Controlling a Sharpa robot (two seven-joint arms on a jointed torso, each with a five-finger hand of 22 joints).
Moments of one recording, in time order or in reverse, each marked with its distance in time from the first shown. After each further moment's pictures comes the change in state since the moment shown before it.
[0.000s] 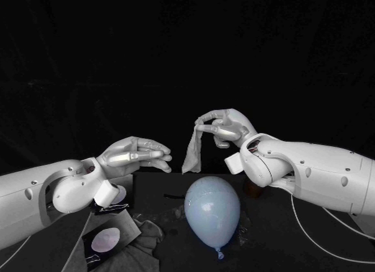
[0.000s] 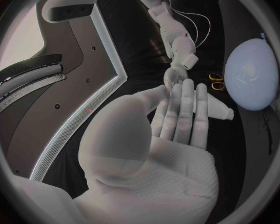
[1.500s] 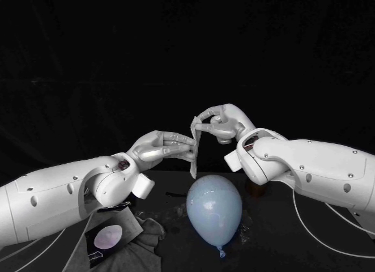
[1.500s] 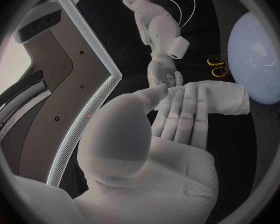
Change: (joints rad) left arm 0.000 0.154 -0.003 0.002 -0.046 -0.302 0.016; left_hand 0.012 -0.031 0.023 0.005 0.000 -0.105 -0.004 0.029 0.028 -0.179 0.053 -0.034 -0.004 -0.055 0.041 -0.057 -0.033 -0.011 -0.037 0.012 -0.047 -0.016; right arm 0.026 0.020 0.001 0.053 -0.263 -0.169 -0.195; right_hand 0.017 0.001 -0.012 -0.007 -0.004 0.005 0.000 -0.001 0.000 -0.001 -0.003 0.004 0.000 0.000 0.000 -0.001 -0.001 0.001 0.011 -0.004 0.040 0.000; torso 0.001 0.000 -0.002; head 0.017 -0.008
